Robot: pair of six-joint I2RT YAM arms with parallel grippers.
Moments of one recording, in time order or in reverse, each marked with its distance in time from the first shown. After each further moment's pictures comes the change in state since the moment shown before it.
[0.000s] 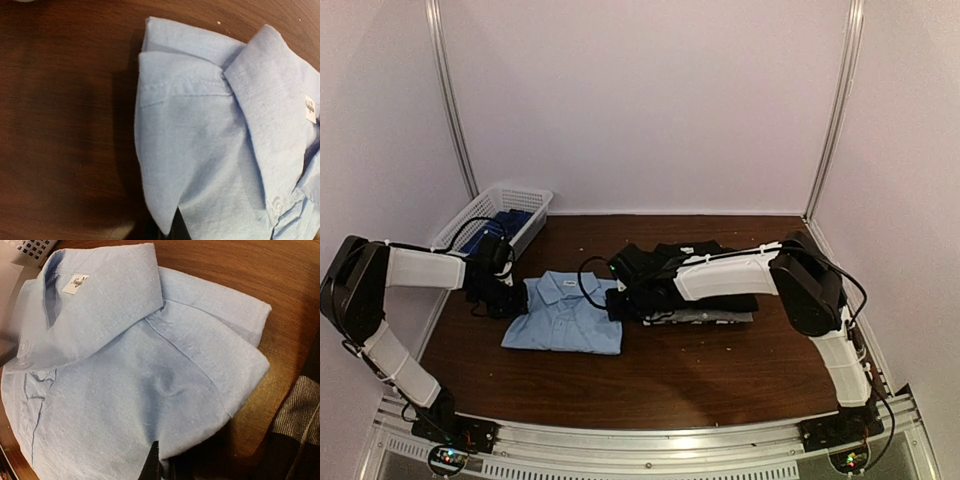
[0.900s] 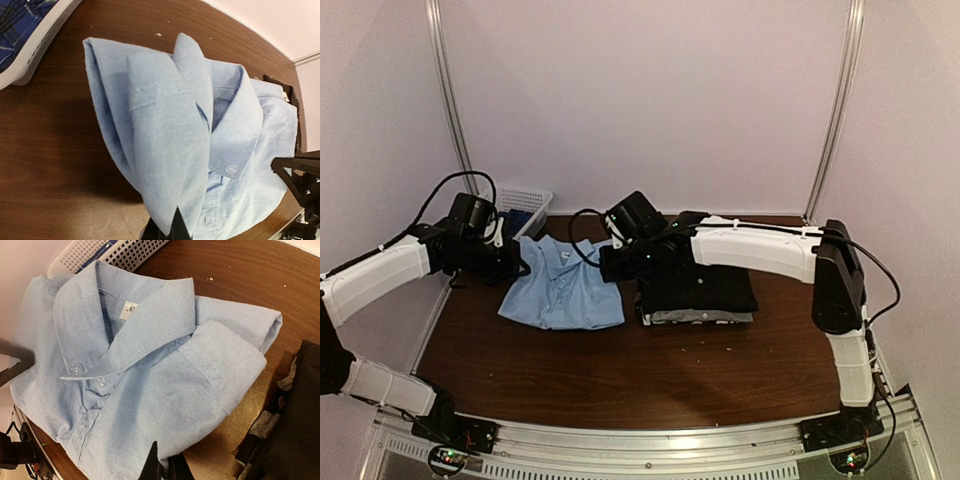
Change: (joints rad) left arm -0.073 -0.319 0.181 -0.246 0.092 -0.030; right arm -0.009 -0.118 0.209 -0.204 -0.001 -0.104
